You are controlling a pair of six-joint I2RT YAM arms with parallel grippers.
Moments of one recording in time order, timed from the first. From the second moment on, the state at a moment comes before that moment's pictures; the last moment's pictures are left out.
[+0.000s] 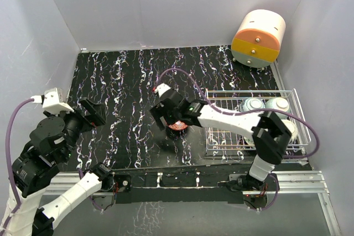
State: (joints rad) left arm -0.62 0.53 1.25 -1.00 -0.56 -0.49; right arm 0.97 1.68 1.24 -0.36 0.12 0.26
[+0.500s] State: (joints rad) left arm -0.62 0.52 1.21 -1.03 -0.58 -0.50; right arm 1.01 1.89 1.32 -0.44 0.30 0.27
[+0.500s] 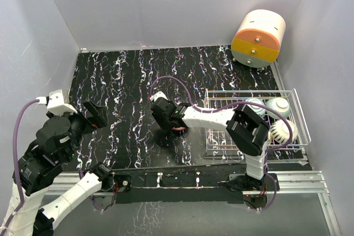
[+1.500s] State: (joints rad) left arm -0.62 0.52 1.18 -1.03 -0.58 -0.51; right arm 1.02 1.81 1.23 -0.34 0.26 0.30
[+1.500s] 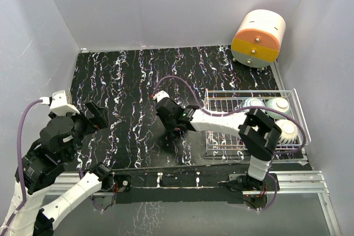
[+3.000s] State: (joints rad) left arm -0.62 0.51 1.18 -1.05 -0.55 -0.50; right arm 0.07 0.91 0.22 0.62 -0.45 1.21
